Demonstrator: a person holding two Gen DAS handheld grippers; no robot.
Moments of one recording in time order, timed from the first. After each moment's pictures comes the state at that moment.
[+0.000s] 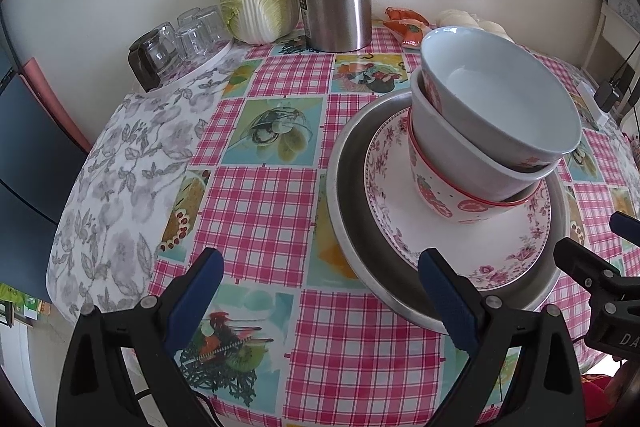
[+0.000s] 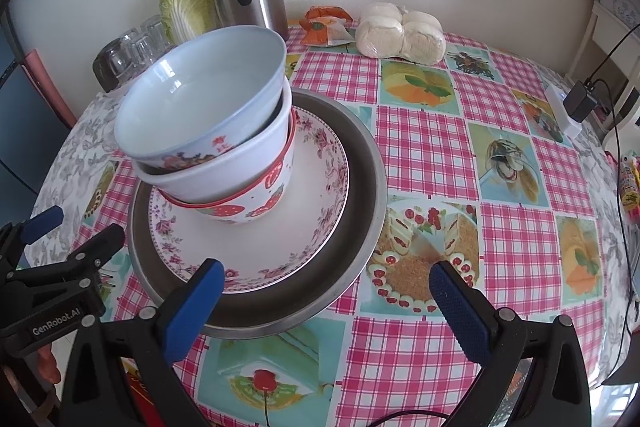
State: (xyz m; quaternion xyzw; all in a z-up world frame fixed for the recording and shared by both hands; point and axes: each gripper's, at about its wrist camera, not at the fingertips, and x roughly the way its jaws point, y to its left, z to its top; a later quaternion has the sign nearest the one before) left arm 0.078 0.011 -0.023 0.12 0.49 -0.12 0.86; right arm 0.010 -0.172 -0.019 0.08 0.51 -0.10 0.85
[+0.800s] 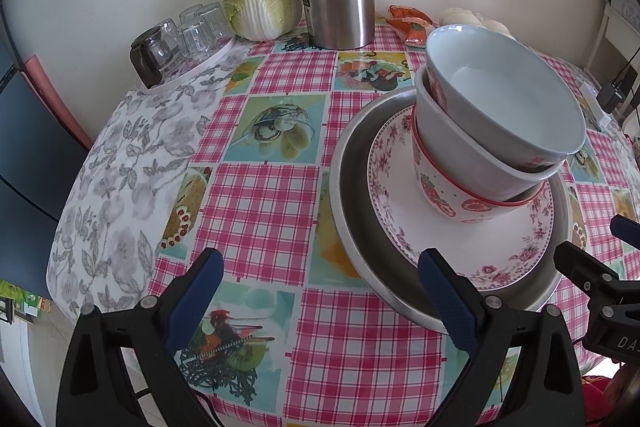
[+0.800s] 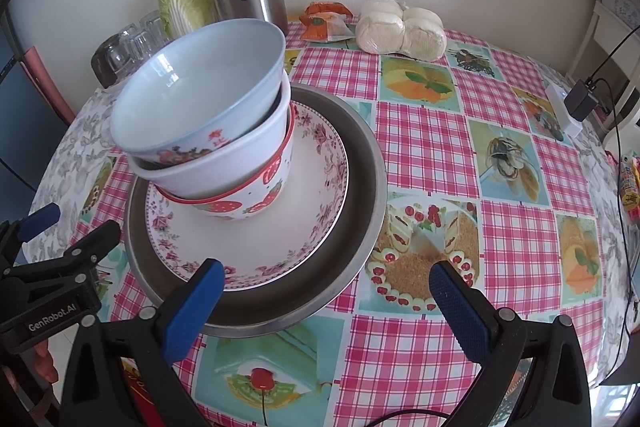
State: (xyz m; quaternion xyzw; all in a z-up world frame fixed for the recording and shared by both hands) left arm 0.080 0.012 -0.025 0.12 0.50 -0.11 0.85; right arm 0.011 -0.172 -0.023 0.08 0.52 -0.10 0.85
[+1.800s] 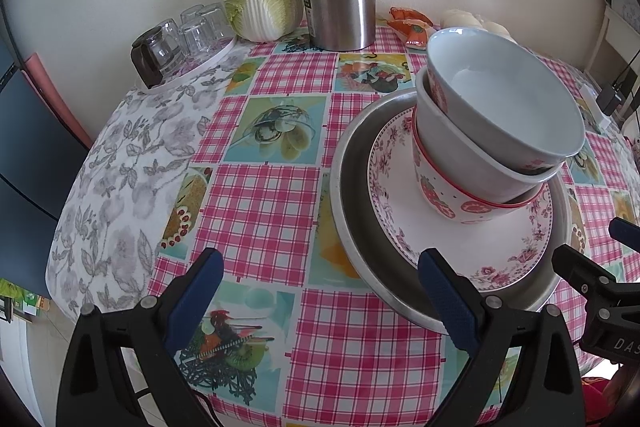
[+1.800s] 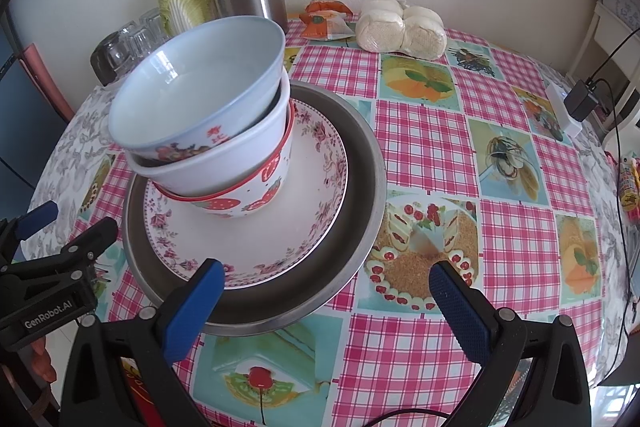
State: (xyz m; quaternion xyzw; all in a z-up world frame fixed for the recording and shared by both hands) left arm 0.080 0.012 -0.024 0.11 0.49 -0.11 0.86; right arm 0.010 -0.172 -0.024 0.08 0.52 -0.10 0.84
